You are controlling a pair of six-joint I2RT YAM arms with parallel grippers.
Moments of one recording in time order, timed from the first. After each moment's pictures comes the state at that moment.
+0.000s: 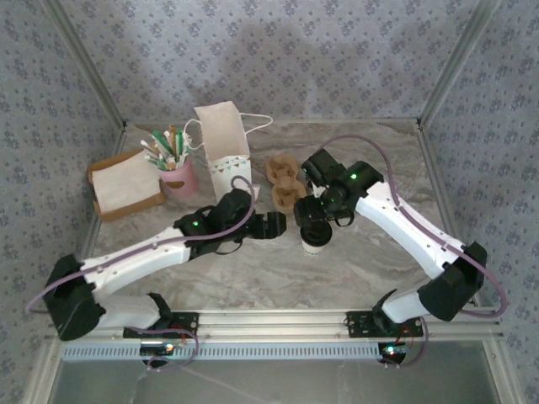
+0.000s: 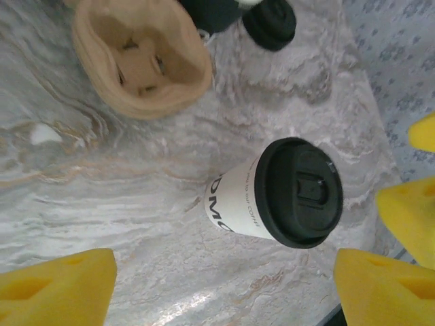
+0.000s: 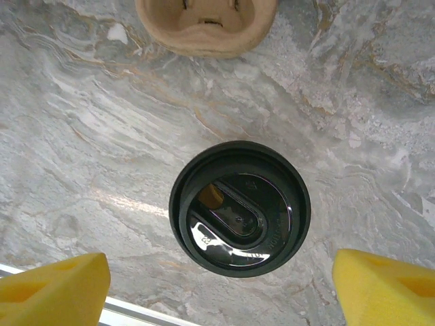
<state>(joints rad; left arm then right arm) -0.95 1.21 0.92 -0.34 -0.02 -0.80 0.68 1.43 1.44 -1.24 0.04 0.40</state>
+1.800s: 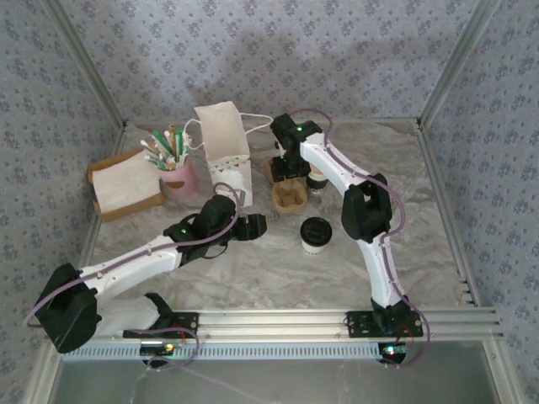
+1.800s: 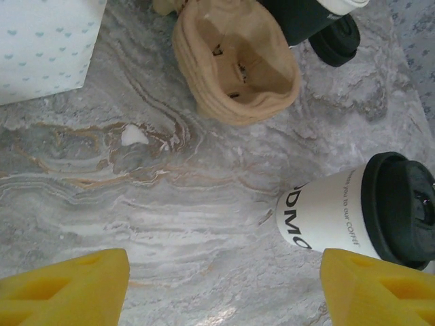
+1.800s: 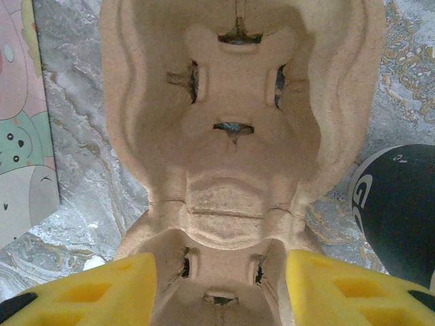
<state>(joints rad) -0.82 1.17 0.70 -0.18 0.01 -0.74 0.54 2.26 2.13 -1.18 0.00 0.26</state>
